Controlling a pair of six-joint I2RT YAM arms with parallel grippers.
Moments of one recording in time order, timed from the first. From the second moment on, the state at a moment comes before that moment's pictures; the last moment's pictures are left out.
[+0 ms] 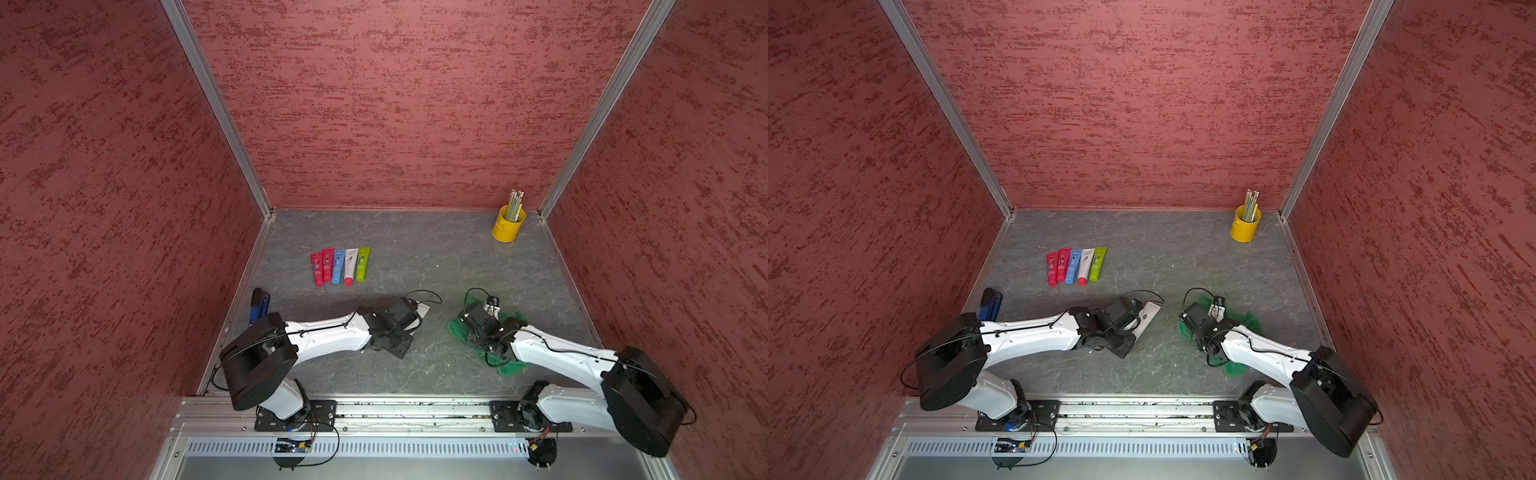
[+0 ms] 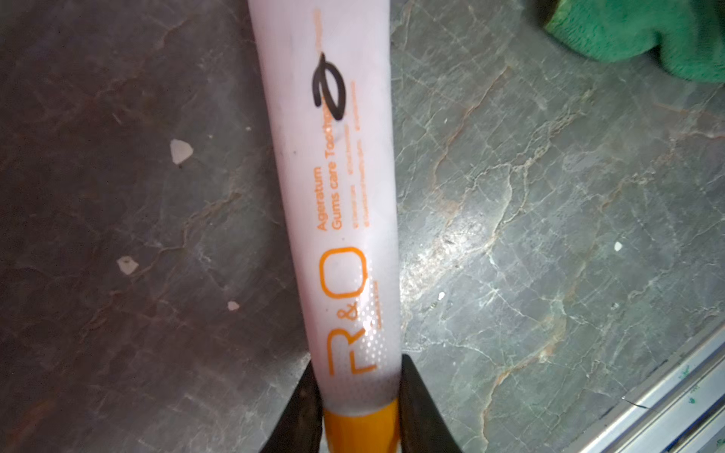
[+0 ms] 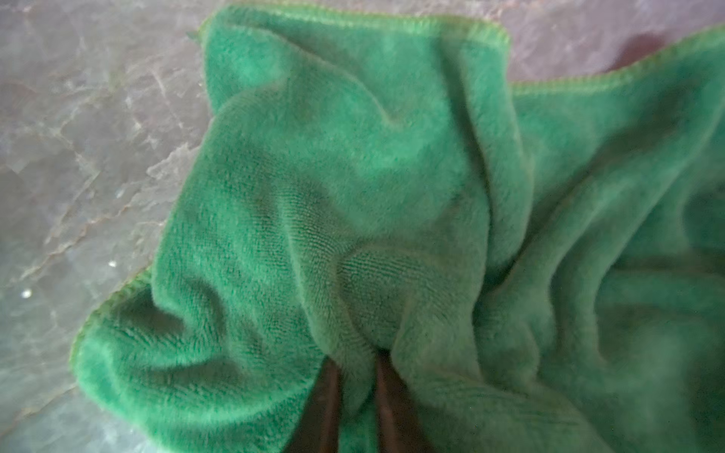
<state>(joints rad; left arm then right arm) -0.98 1.54 0.85 -0.49 0.00 -0.39 0.69 1.24 0.52 -0.54 0.36 0.93</state>
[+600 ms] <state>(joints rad) -0.96 1.54 0.85 -0.47 0.07 -0.35 0.68 1.29 0.92 -0.26 0.16 0.59</state>
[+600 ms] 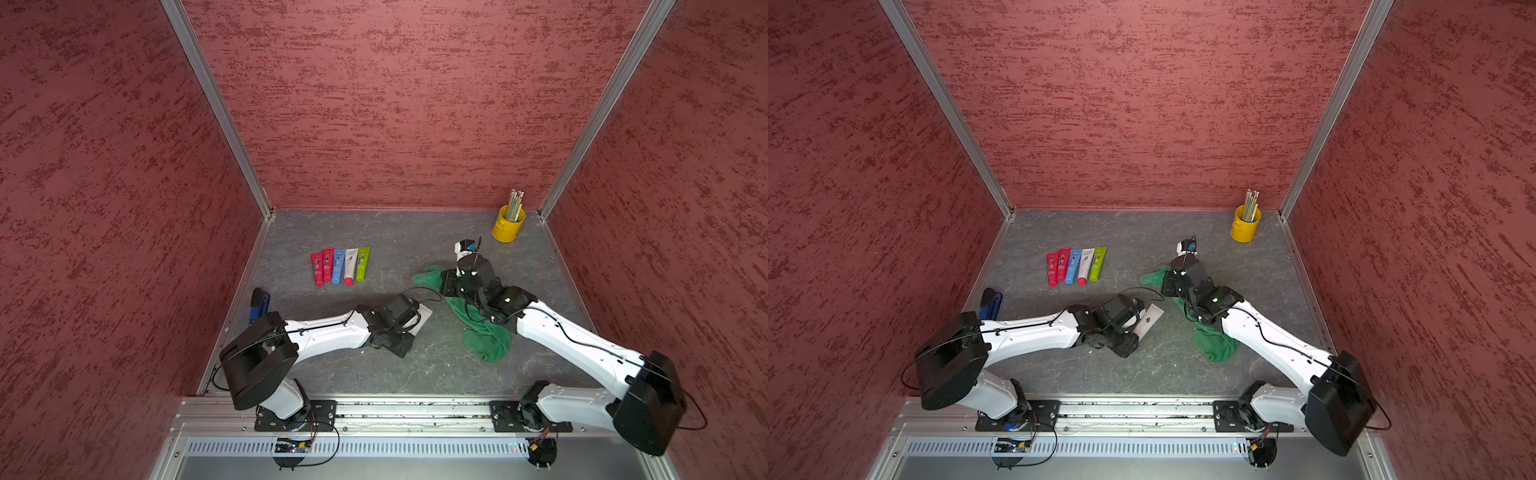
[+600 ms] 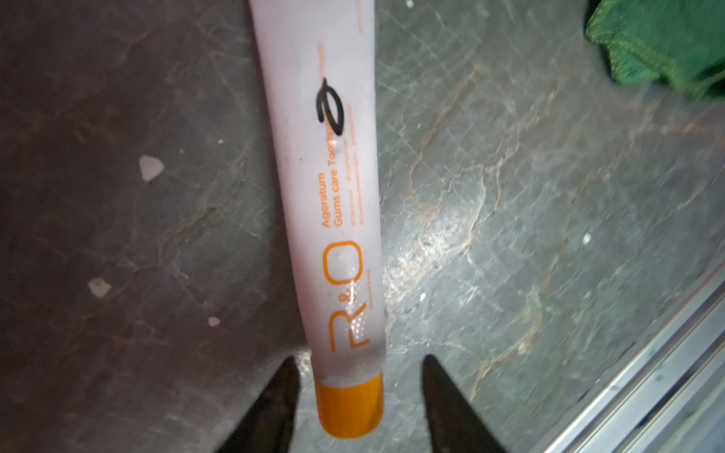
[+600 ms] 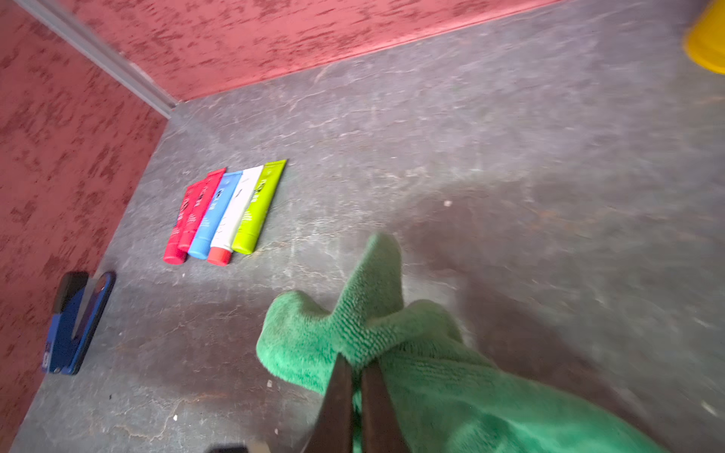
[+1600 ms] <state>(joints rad) -0.95 1.59 0.82 -0.47 0.06 -0.38 0.63 1.57 0.48 0.44 -0.46 0.68</state>
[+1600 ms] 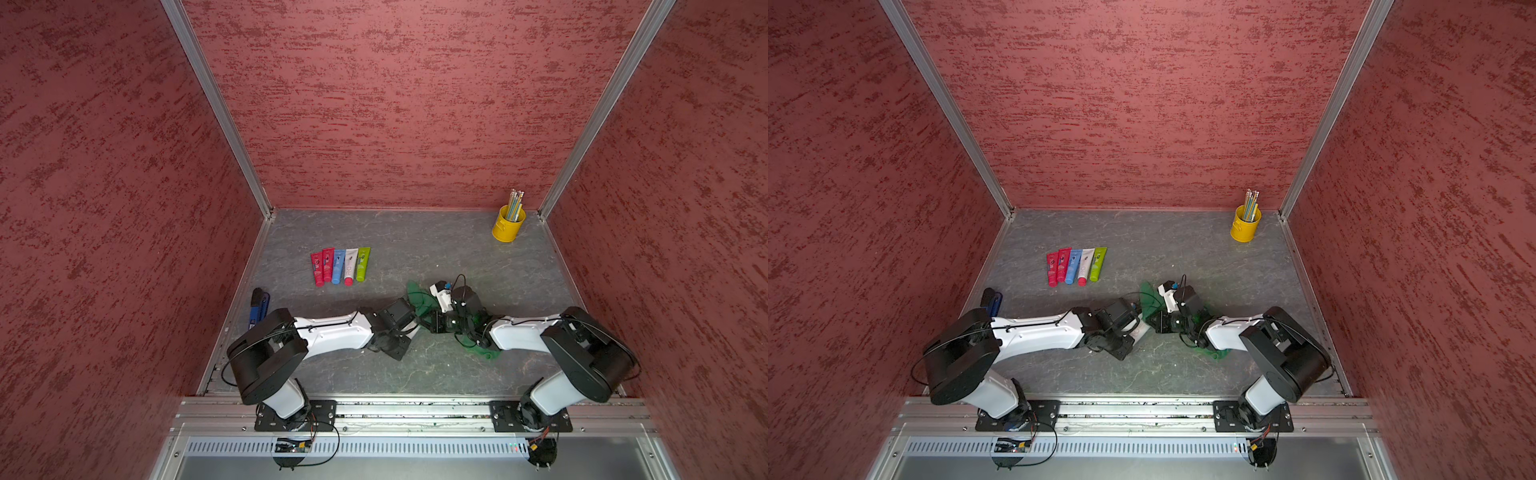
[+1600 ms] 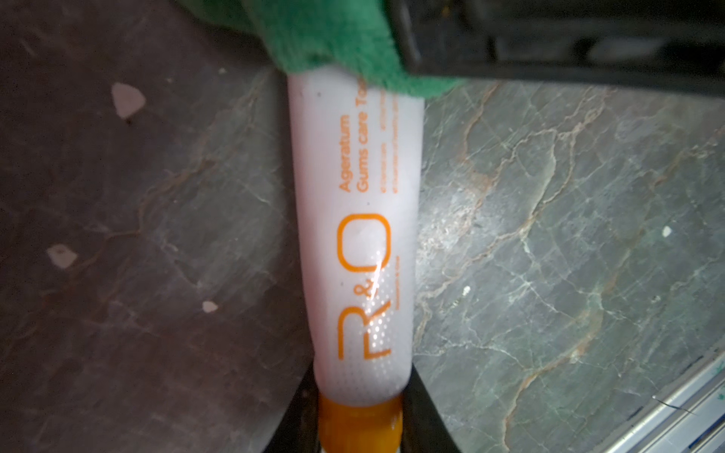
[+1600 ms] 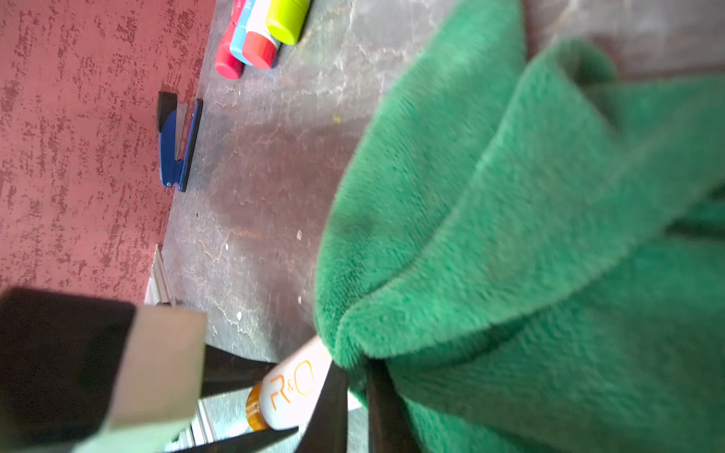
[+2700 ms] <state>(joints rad) -0.95 1.59 0.82 -0.44 0.08 -0.38 0.68 1.63 0.63 0.27 -0.24 0.65</state>
